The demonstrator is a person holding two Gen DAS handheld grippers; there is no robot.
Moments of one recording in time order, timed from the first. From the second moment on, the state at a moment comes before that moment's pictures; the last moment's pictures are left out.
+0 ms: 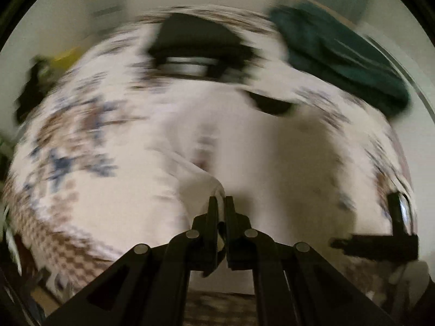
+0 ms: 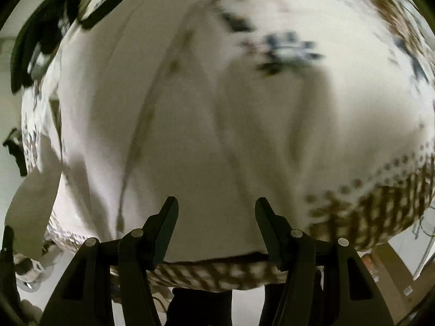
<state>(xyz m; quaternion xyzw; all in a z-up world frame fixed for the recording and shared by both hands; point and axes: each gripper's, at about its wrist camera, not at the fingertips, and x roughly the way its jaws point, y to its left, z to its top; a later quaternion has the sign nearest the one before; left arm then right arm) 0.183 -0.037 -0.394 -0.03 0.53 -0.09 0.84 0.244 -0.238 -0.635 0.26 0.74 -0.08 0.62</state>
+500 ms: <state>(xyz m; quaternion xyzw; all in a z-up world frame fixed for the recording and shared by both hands) 0.138 -0.175 -0.473 0.01 0.63 -0.15 0.76 0.139 -0.444 -0.614 0.29 0.73 -0.09 0.61</state>
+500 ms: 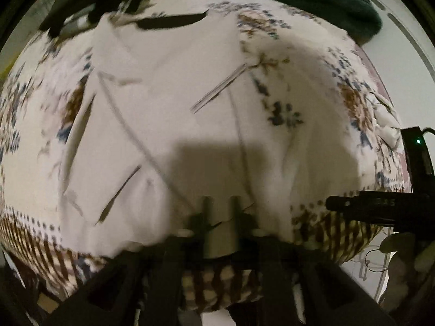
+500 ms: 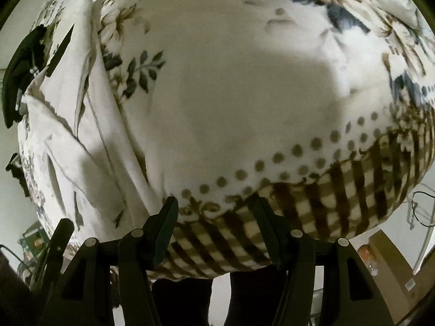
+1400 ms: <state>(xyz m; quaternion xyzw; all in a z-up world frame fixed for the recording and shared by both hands) 0.227 0.081 -0.470 -0.18 0.62 -0.03 0.76 0.174 -0.408 -0.583 0.31 0.74 -0.08 0.59</state>
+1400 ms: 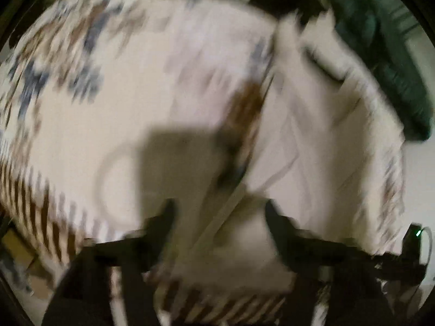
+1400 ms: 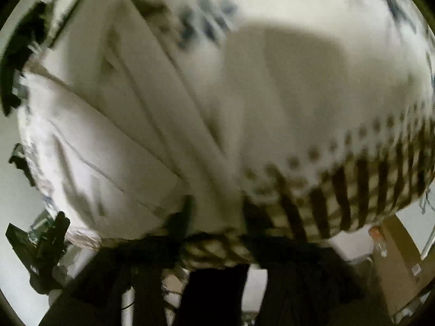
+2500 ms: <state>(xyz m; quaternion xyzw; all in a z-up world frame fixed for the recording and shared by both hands) 0.428 0.049 -0.489 -0.02 0.56 -0.05 0.83 0.479 -0.404 -0.599 0.25 0.70 -0.04 0.67</state>
